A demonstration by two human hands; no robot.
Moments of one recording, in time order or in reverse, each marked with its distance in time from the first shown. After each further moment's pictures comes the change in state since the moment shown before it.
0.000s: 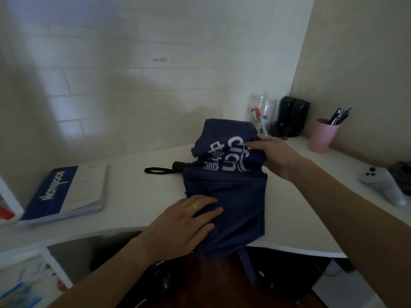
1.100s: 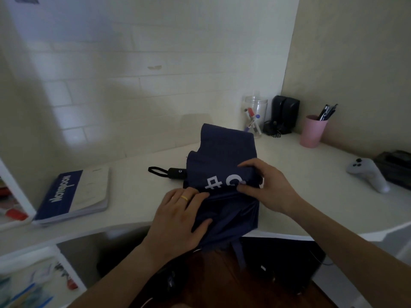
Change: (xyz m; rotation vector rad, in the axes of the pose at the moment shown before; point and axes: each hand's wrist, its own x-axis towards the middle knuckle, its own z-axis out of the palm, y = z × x) left_hand -0.005 0.032 -0.013 0.081 0.260 -0.233; right_hand -0.079 0.056 -0.002 -0.690 0.037 -0.486
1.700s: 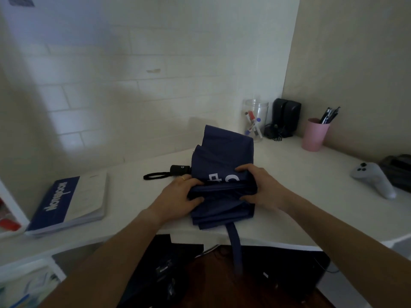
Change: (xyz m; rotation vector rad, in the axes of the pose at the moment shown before) left_hand 0.071 -0.058 0.021 -0.304 -0.327 -0.231; right_hand 0.039 0.041 0.008 -0.206 -0.267 0.101
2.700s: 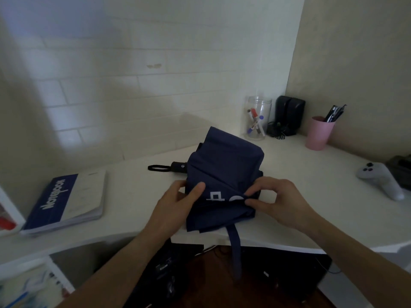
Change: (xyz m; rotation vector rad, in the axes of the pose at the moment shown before) left_hand -0.046 0.046 -0.007 -0.775 0.174 -0.464; right_hand -0.049 -0.016 0.001 0.179 0.244 -0.172
